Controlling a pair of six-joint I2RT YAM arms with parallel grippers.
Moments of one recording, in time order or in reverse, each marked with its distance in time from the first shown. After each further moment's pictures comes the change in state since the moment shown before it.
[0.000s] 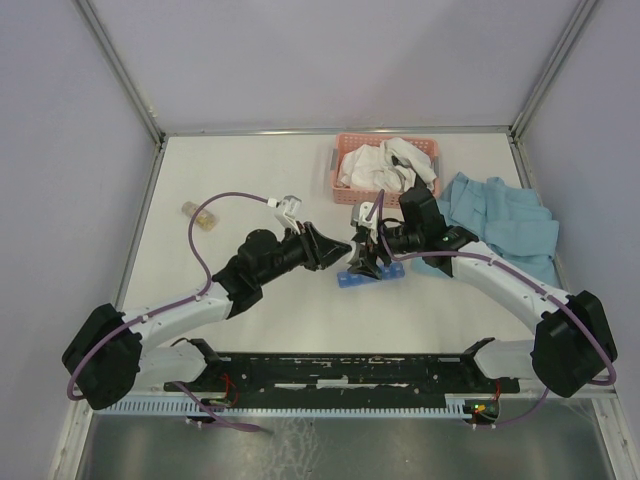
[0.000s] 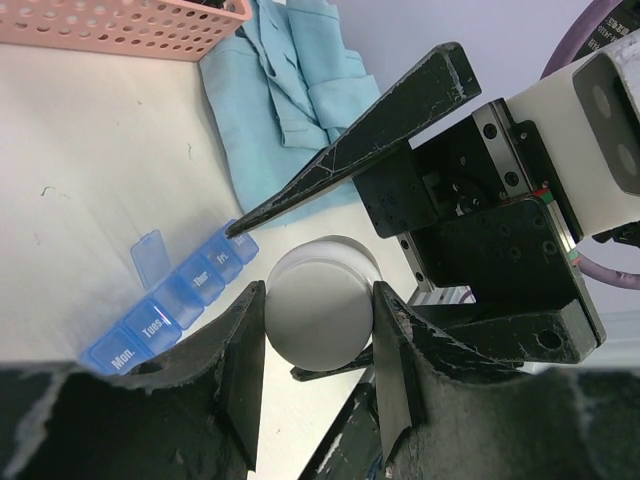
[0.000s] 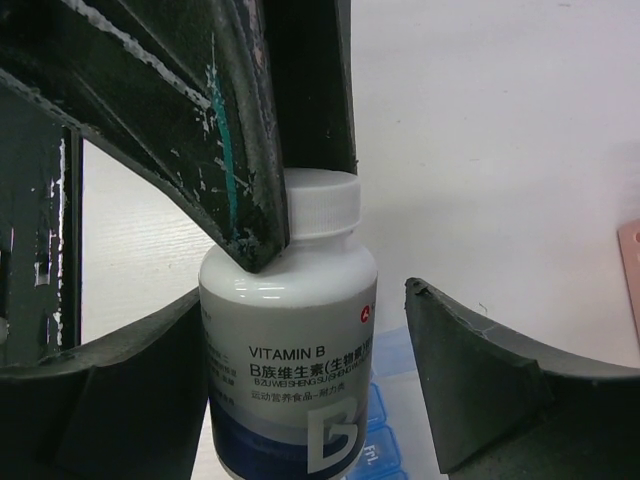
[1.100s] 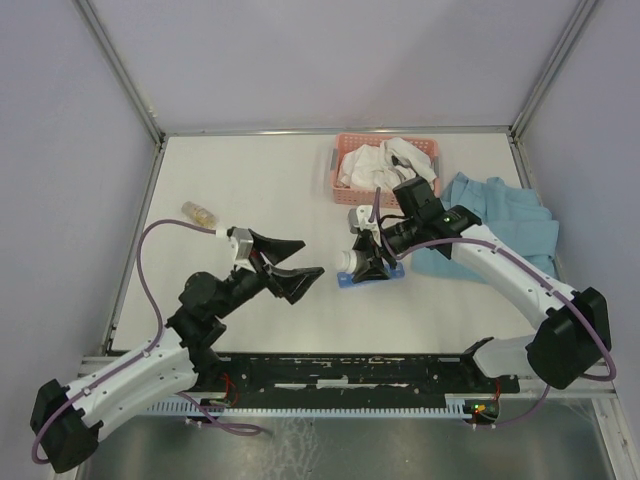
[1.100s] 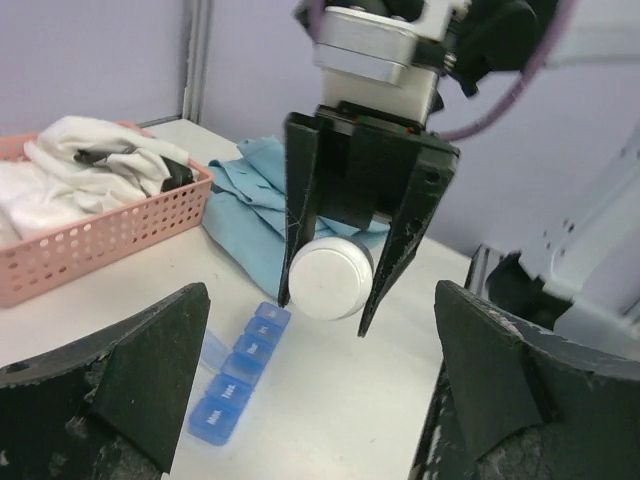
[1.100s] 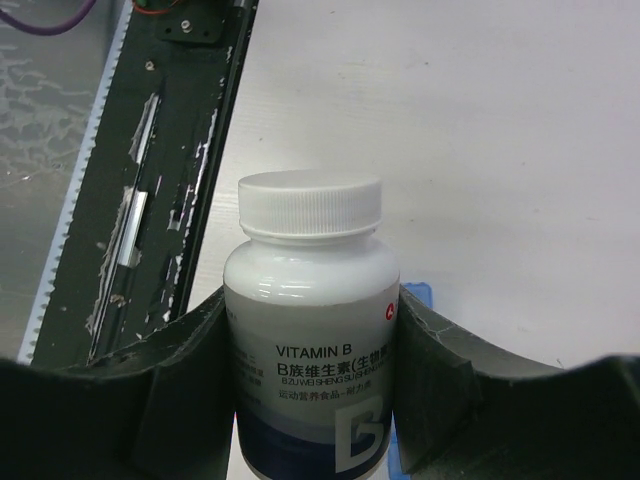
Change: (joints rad) left arm -0.004 -0.534 -0.232 0.042 0.035 0.378; right arm 0.005 0.046 0.223 -0.442 -0.220 -0.252
